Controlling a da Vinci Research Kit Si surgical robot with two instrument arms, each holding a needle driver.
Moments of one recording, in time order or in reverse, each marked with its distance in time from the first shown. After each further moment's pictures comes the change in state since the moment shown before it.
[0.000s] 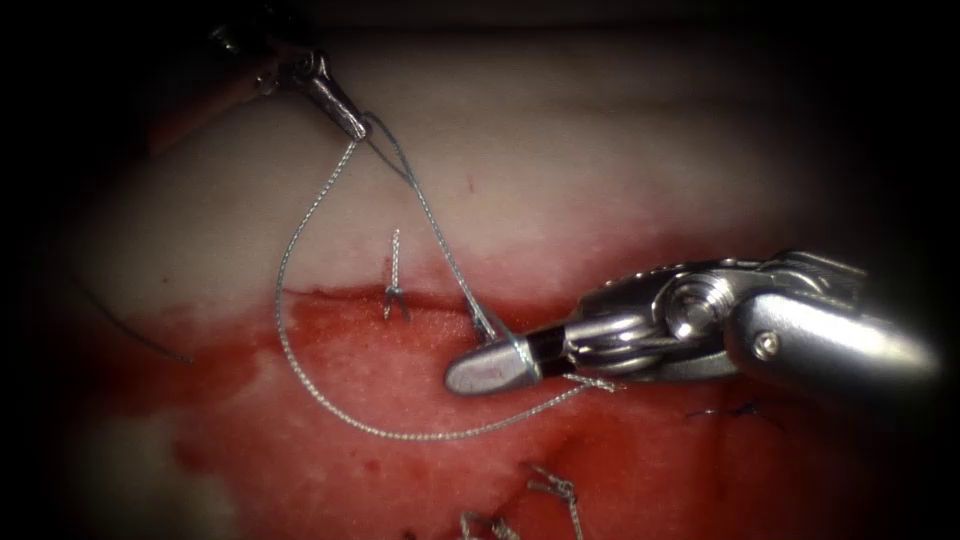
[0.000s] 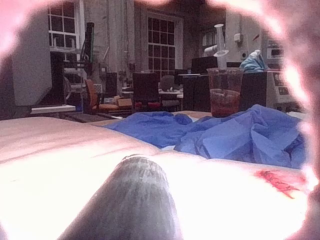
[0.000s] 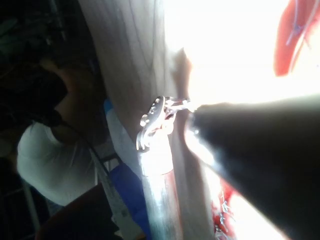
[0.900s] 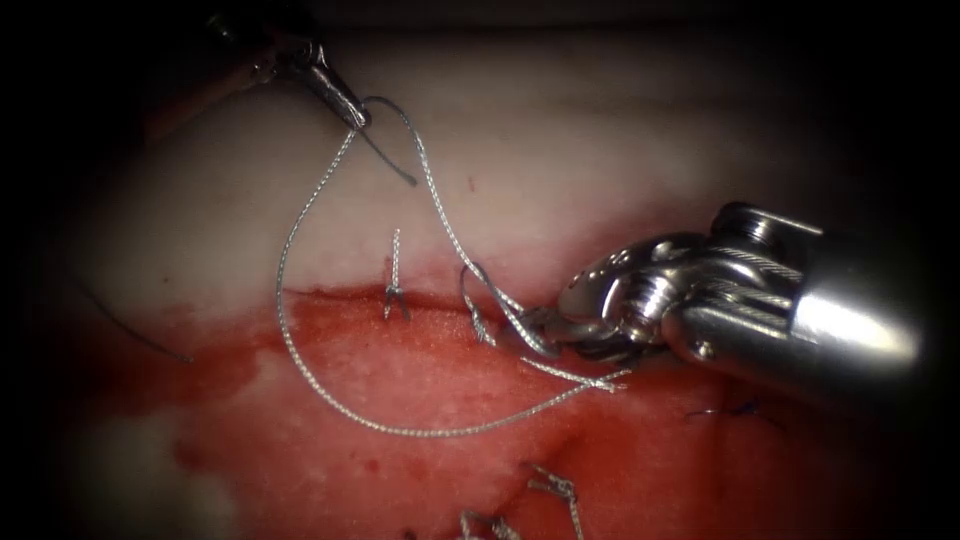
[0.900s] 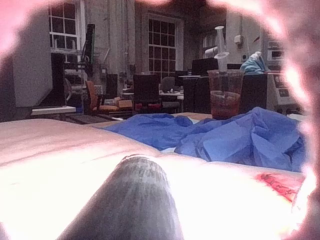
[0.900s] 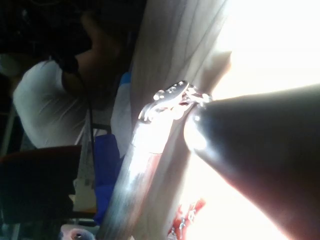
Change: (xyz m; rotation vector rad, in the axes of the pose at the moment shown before) right arm -0.002 -0.001 -0.001 0.681 0.424 -0.383; left arm 0.000 0.000 -0.001 -0.002 0.009 -0.007
